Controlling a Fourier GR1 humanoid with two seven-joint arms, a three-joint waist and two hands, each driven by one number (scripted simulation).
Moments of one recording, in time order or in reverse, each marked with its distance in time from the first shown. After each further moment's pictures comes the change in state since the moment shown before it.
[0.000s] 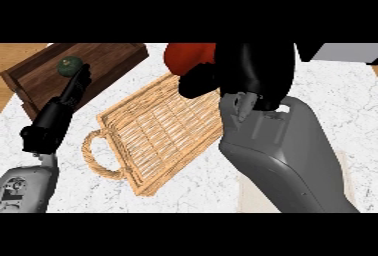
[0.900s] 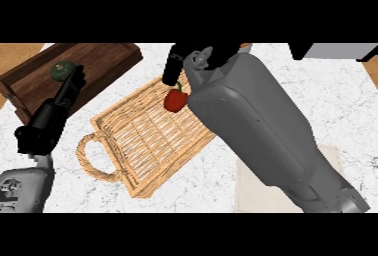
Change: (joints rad) left arm 0.011 0.008 0.024 0.011 0.004 0.002 -0.008; right arm -0.181 -0.004 0.001 0.384 -0.216 0.054 0.005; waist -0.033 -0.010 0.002
